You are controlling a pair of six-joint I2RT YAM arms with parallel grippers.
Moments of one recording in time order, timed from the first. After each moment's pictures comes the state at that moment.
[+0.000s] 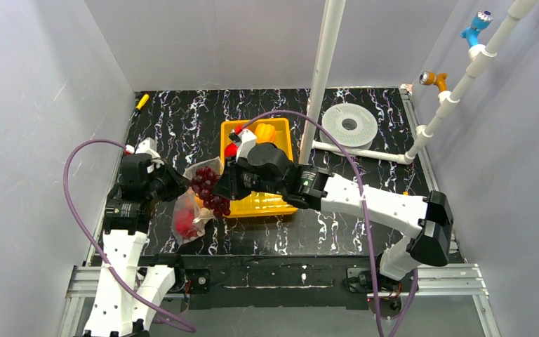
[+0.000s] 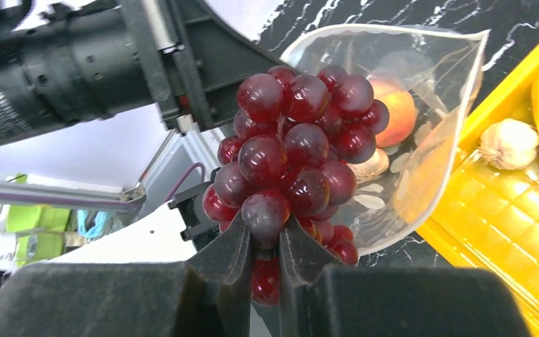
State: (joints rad) left arm -0.04 0.74 0.94 -0.88 0.16 -0.56; right arm 1.20 1.53 1.41 -0.21 -0.03 0.68
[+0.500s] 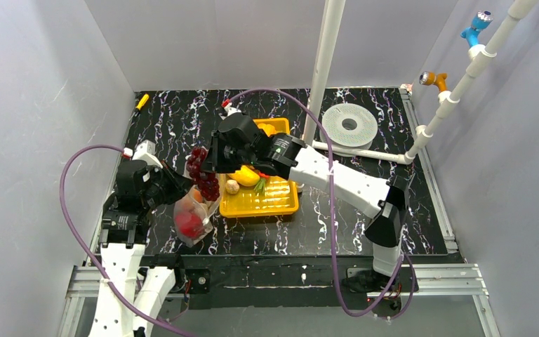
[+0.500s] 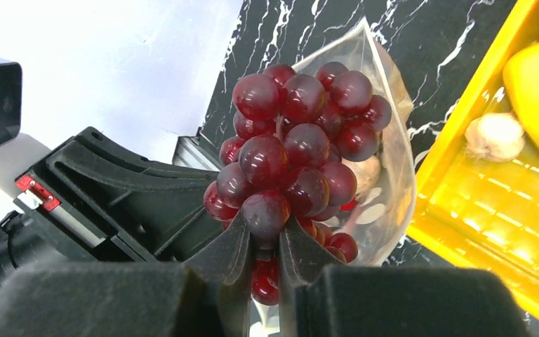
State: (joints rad) left arm -0.04 0.66 0.92 -0.86 0.24 -0.57; right arm 1.13 1.85 1.92 -0.59 0.01 0.86
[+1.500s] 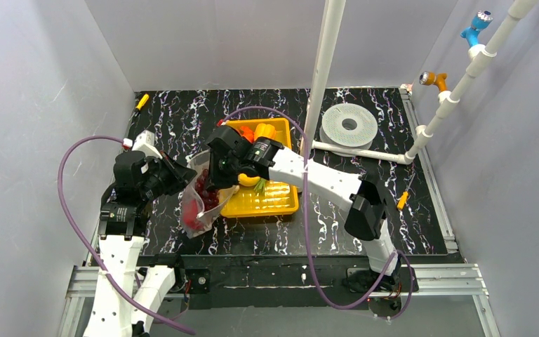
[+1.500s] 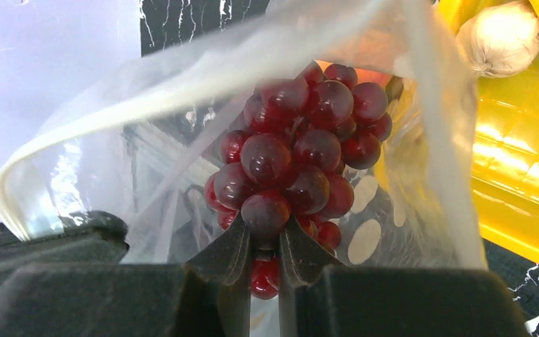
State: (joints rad) left arm -0.04 0.71 0.99 -0.80 0.29 -0.61; right arm 1.13 2.02 2.00 -0.77 -0.06 1.00
